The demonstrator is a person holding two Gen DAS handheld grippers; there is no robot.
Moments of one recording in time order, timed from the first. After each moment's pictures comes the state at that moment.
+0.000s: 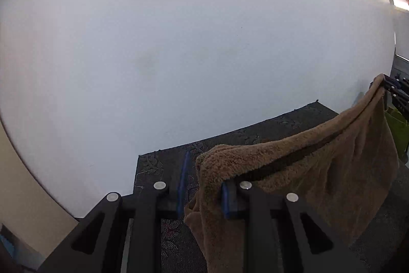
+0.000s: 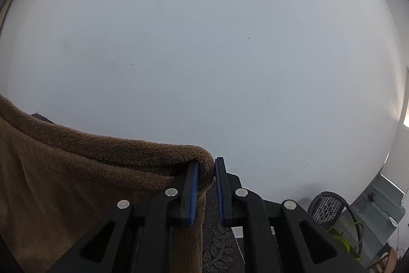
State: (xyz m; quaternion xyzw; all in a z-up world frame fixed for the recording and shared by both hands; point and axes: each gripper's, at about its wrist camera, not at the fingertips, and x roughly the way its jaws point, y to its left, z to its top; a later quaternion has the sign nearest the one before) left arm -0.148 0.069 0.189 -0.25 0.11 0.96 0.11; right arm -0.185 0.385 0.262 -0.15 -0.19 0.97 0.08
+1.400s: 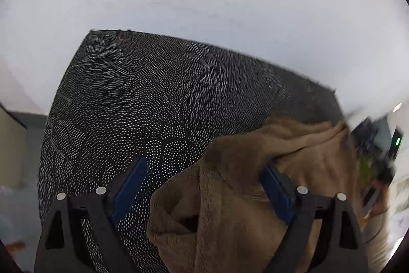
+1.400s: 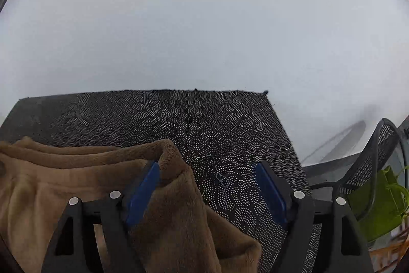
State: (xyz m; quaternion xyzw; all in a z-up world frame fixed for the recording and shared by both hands) left arm -0.310 0.007 0.053 -0.52 -0.14 0.83 0.16; right arm -0.347 0.428 0.167 -0.38 -0.06 0.92 0.05
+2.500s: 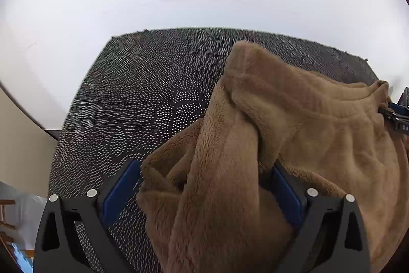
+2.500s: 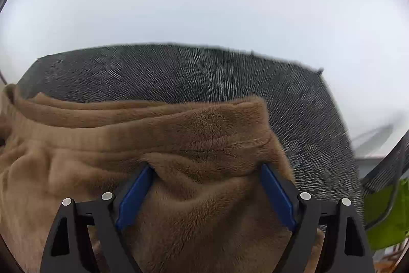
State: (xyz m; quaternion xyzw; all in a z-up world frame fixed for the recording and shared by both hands) left arm -0.241 0.070 0.016 -0.47 0.01 0.88 0.06; right arm -0.335 0.351 0.137 -0.45 -0.11 0.89 -0.03
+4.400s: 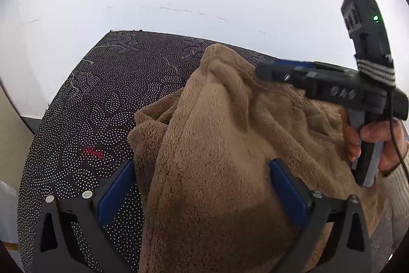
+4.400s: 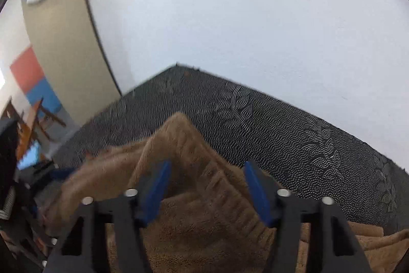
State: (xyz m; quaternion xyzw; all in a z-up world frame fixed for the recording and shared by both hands) left arm -0.193 0.050 0.010 -0.43 -0.08 0.89 0.12; right arm -0.355 0.093 0.122 -0.40 -0.14 0.85 -0.32
